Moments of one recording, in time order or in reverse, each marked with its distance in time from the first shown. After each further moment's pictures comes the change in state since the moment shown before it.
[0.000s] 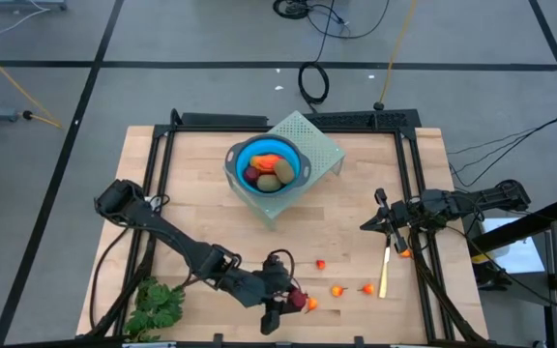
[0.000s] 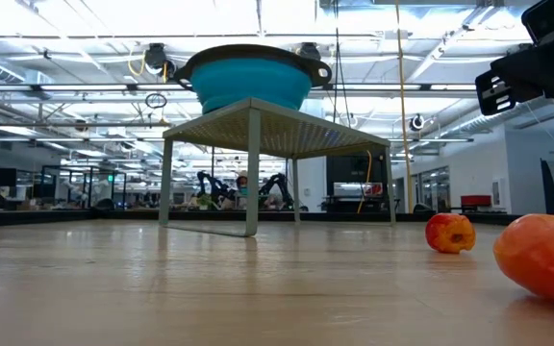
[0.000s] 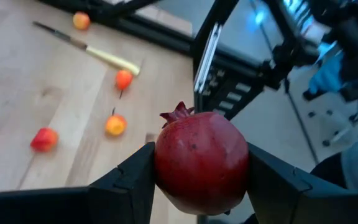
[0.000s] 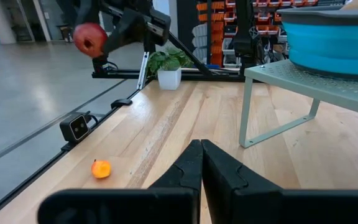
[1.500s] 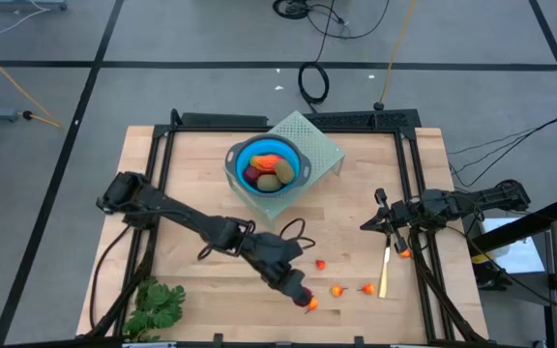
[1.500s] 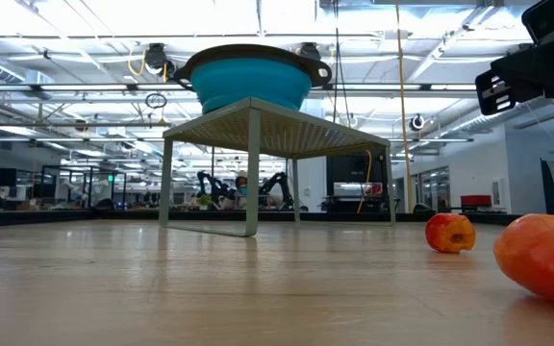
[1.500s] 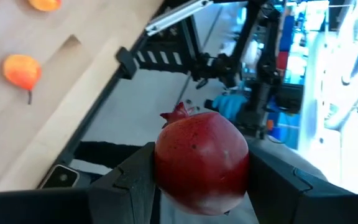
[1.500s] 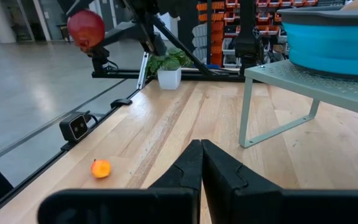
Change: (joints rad) left arm 0.203 0.001 0.000 0.071 0.579 -0.805; right arm 0.000 0.000 0.000 0.000 0.000 -0.003
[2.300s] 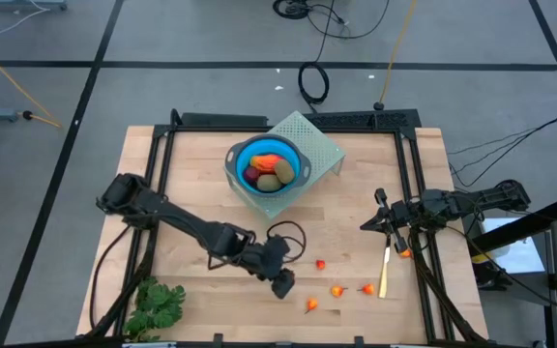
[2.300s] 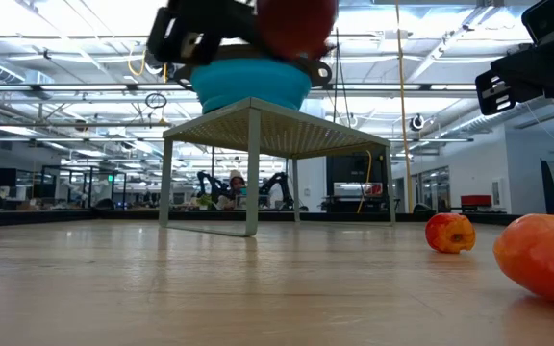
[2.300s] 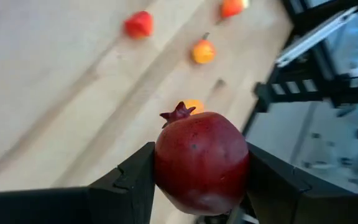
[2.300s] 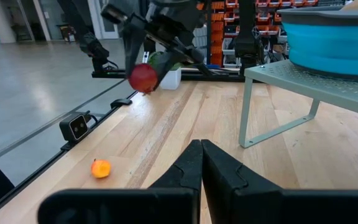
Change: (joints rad) left arm -0.050 -0.001 0.000 -0.426 -0.367 0.283; right arm 0.000 0.000 0.000 0.000 0.000 0.000
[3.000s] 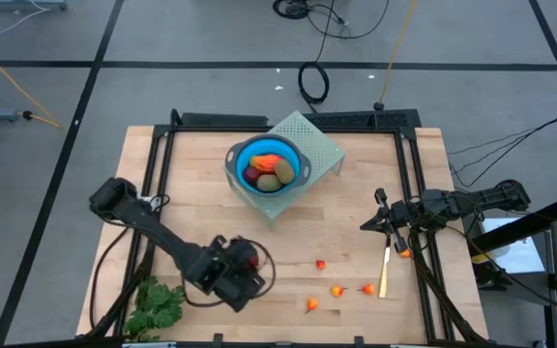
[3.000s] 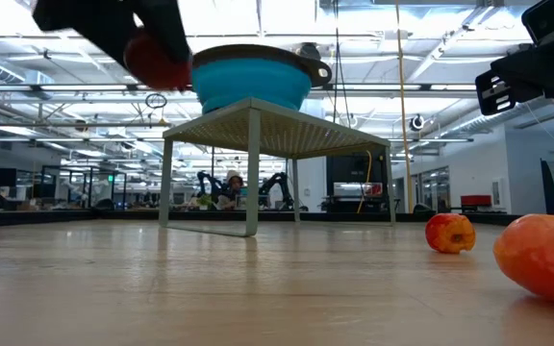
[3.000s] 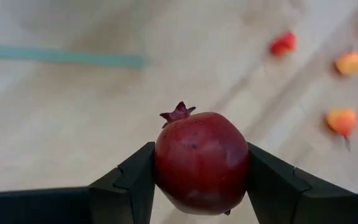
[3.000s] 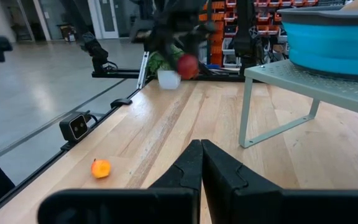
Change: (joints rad) left arm -0.200 -0.061 0.000 -0.545 -0.522 -0.190; right arm 0.000 0.000 0.000 0.000 0.000 0.000
